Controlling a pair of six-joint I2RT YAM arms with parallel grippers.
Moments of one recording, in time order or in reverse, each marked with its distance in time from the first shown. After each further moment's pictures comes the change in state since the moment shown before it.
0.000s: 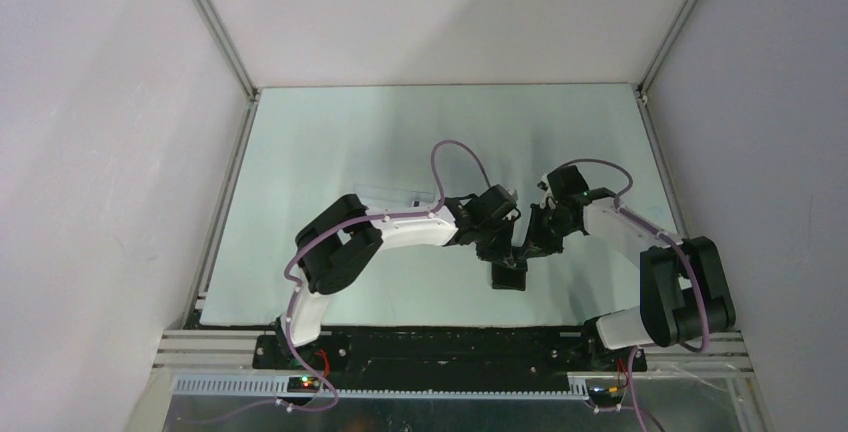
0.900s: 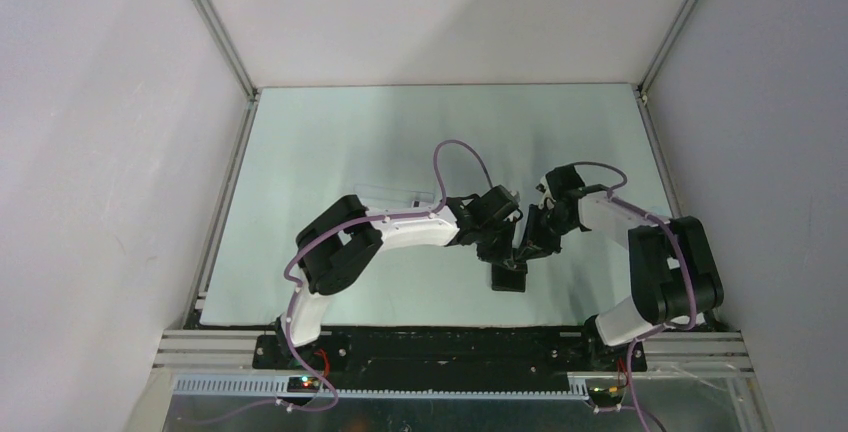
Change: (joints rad) left arm -0.010 0.000 0.018 -0.033 0.001 0.014; right arm -0.029 0.085 0.006 0.037 -0.038 0.000
